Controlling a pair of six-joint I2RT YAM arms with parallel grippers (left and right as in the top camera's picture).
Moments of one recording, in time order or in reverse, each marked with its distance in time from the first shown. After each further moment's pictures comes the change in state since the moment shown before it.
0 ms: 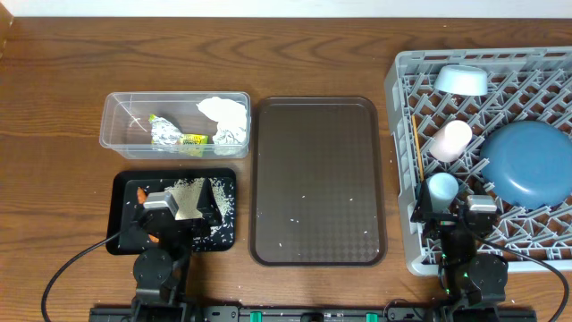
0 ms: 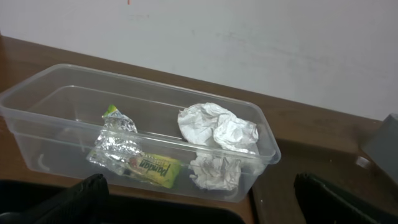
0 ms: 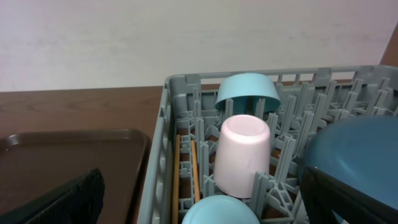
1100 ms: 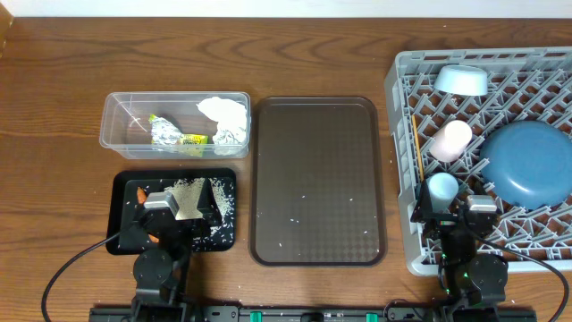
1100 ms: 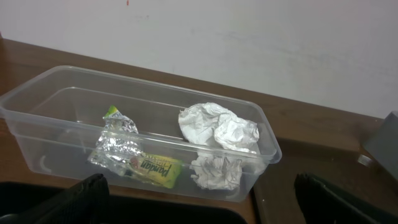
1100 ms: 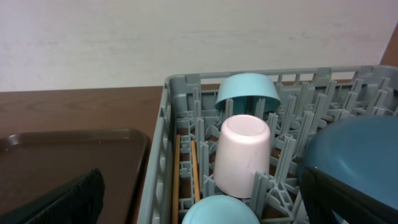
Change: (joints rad) left arm 0.000 0.000 0.000 0.000 0.001 0.011; right arm 0.000 0.000 0.000 0.000 0.000 0.000
